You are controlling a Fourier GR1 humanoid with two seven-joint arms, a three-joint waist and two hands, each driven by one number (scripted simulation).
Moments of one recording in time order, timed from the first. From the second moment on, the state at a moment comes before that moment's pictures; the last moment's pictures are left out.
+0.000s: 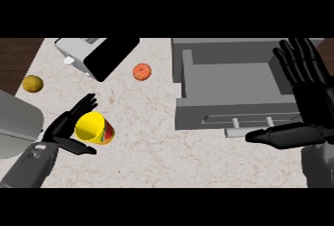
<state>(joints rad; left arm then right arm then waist) -0.52 0.36 0.06 -0.33 -0.10 -0.52 -0.81 -0.30 -0.19 -0.10 -1.84 -0.12 0.16 0.10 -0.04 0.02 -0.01</state>
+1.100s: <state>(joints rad) -0.57 0.28 0.01 -0.23 -0.13 -0.49 -0.91 -0.31 -0.20 -0.11 -1.86 -0.14 0.18 0.14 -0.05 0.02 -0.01</state>
